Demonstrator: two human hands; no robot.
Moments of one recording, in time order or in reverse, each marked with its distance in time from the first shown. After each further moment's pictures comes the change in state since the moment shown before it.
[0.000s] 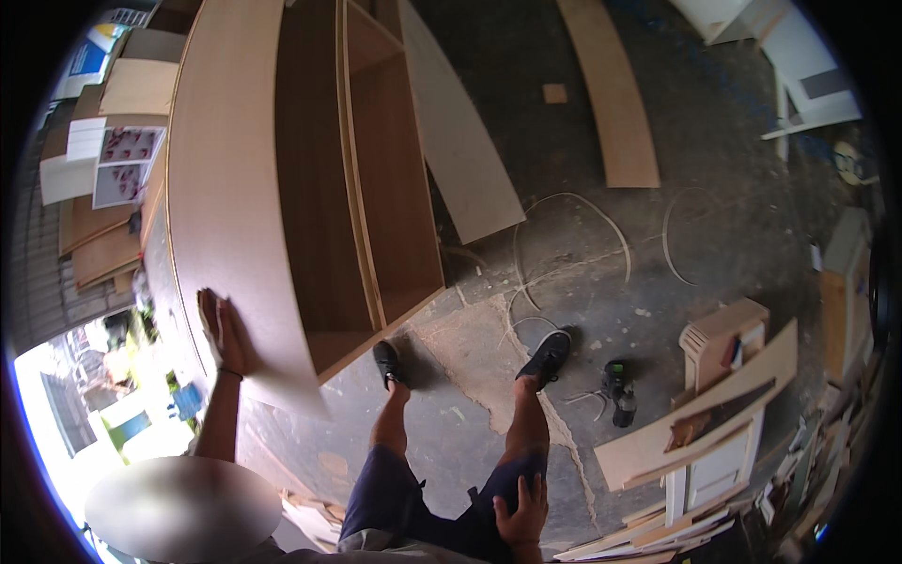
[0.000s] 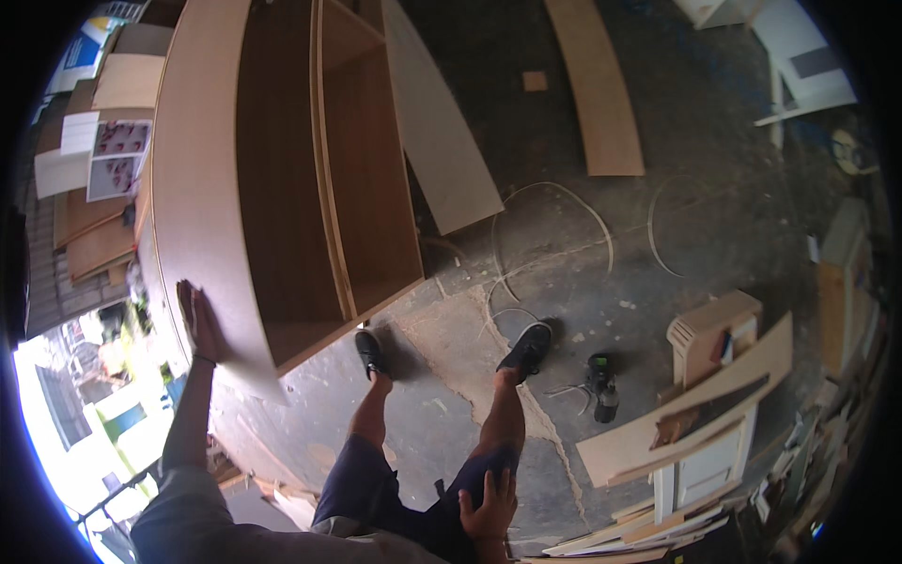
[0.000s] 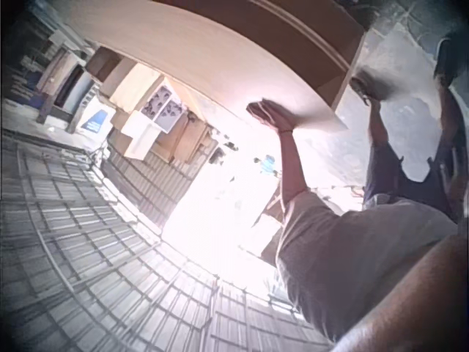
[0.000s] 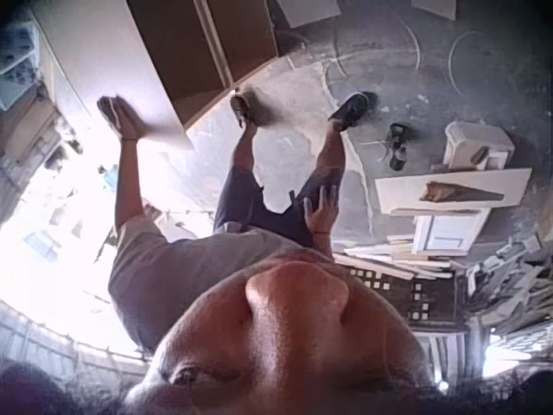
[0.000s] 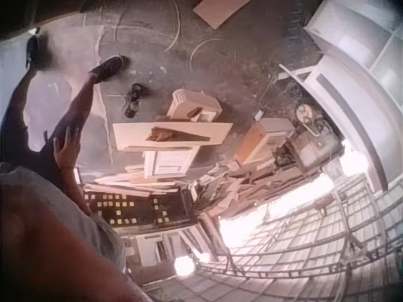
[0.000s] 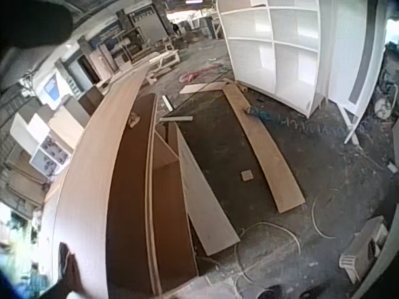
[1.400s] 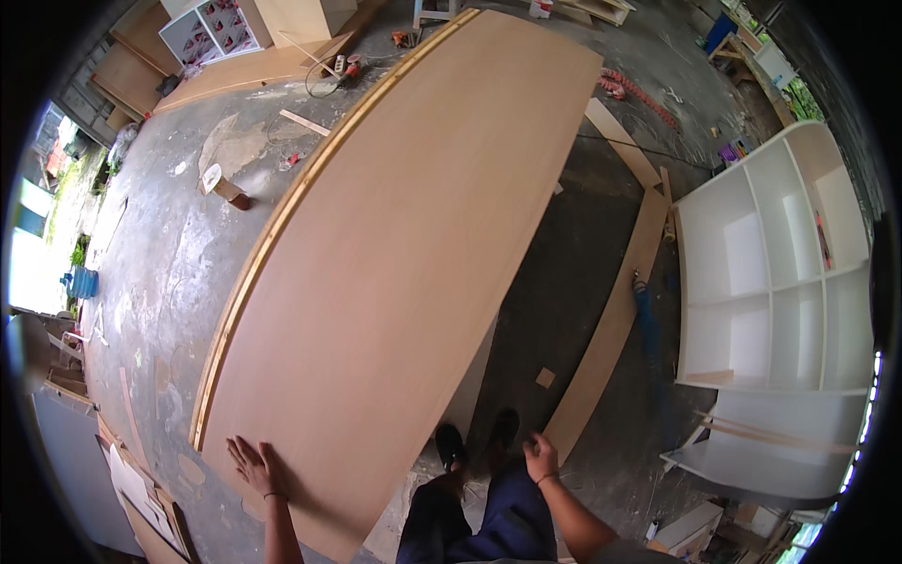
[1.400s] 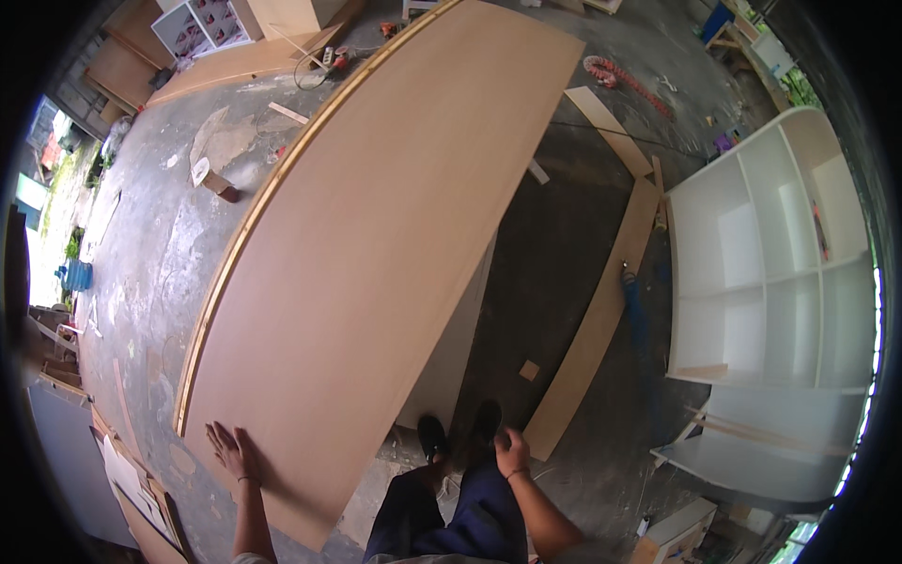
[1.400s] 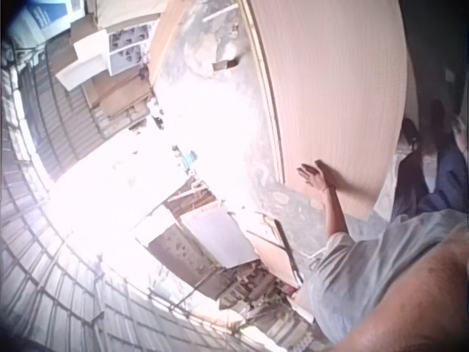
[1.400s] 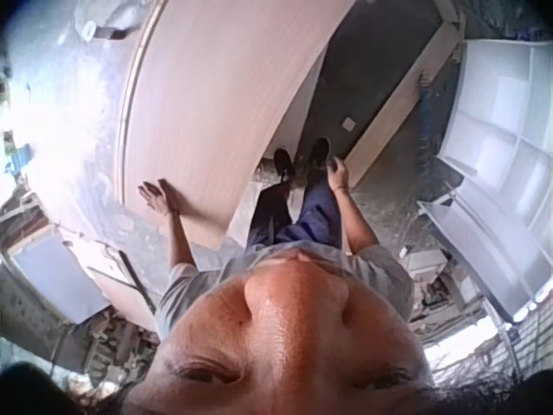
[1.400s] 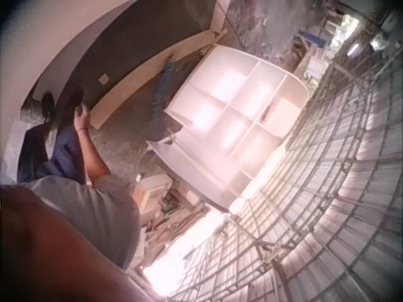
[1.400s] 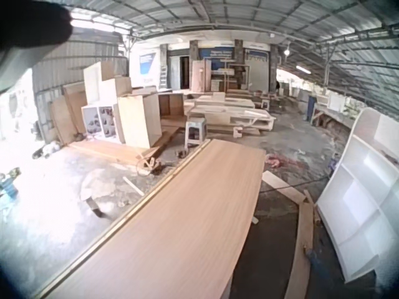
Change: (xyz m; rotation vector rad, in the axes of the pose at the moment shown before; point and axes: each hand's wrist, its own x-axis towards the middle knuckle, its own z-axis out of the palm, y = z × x) left_hand 0.011 0.073 0.047 0.436 0.092 -1.069; right_hand 0.558 -0.272 -0.246 -0.214 0.029 -0.475
